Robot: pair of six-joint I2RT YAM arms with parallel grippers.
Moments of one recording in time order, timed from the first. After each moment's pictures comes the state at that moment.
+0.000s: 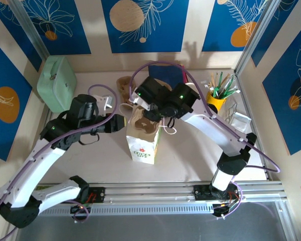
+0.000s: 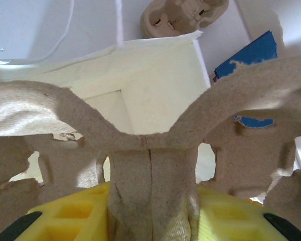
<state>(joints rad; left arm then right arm) -0.61 0.97 1.26 -0.92 0.26 -0.55 1.02 1.72 2.11 -1.44 0.38 -0.24</state>
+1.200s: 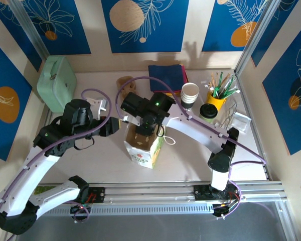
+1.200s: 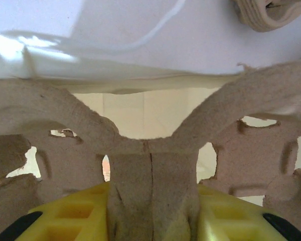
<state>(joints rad) -0.59 0.92 1.23 -0.94 0.21 -0.52 1.06 1.82 2.01 -1.48 0.23 -0.21</state>
